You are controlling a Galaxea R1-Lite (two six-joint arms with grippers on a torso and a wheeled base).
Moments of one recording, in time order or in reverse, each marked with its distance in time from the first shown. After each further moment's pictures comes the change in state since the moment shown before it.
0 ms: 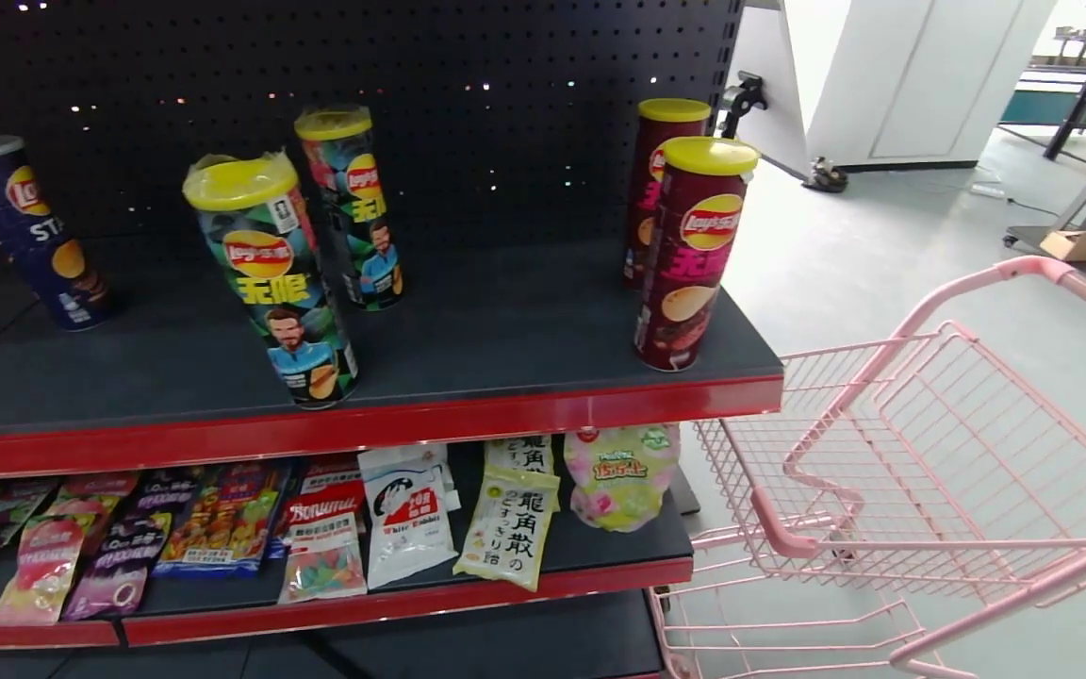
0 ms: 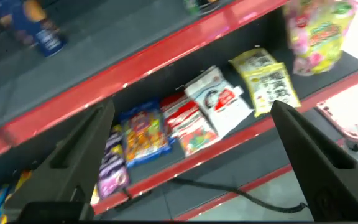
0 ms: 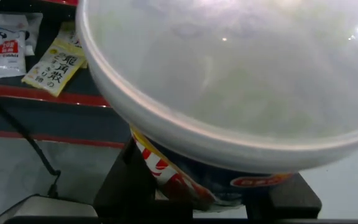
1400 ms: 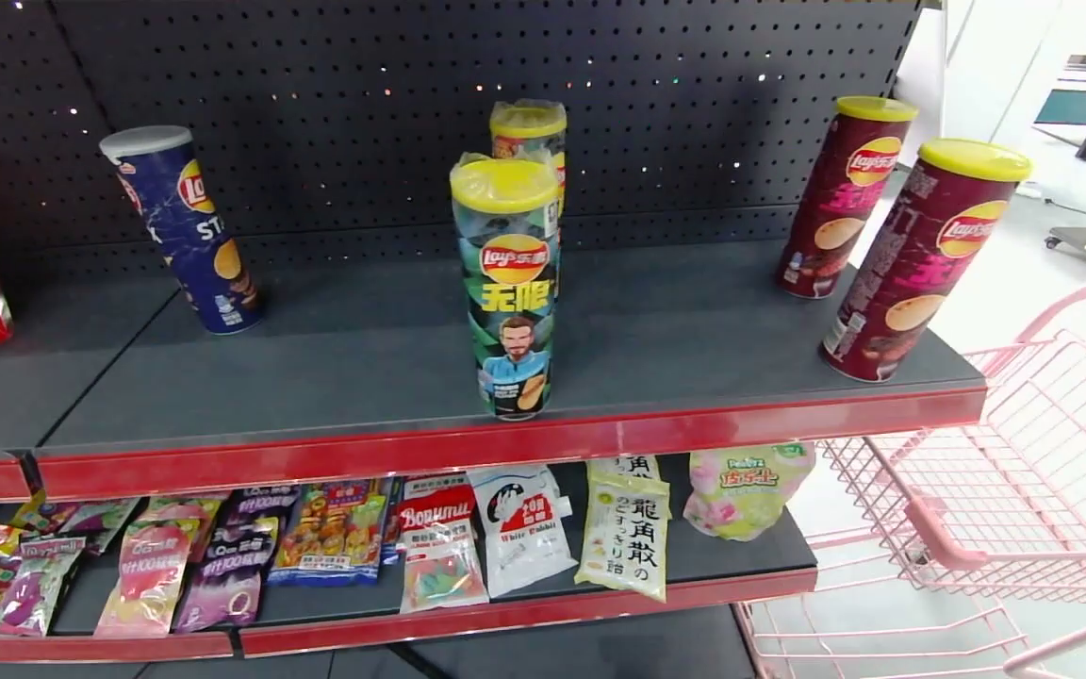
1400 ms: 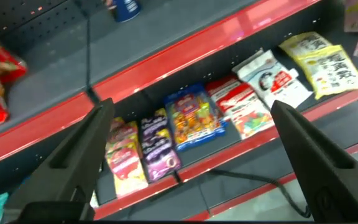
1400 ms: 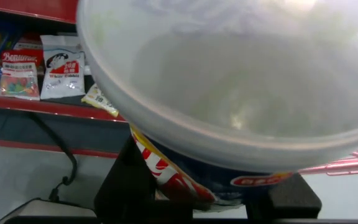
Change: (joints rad) left arm -0.002 -0.025 0.008 0.002 -0.005 0.000; right arm 0.008 -0.047 0.018 -0.003 0.014 0.004
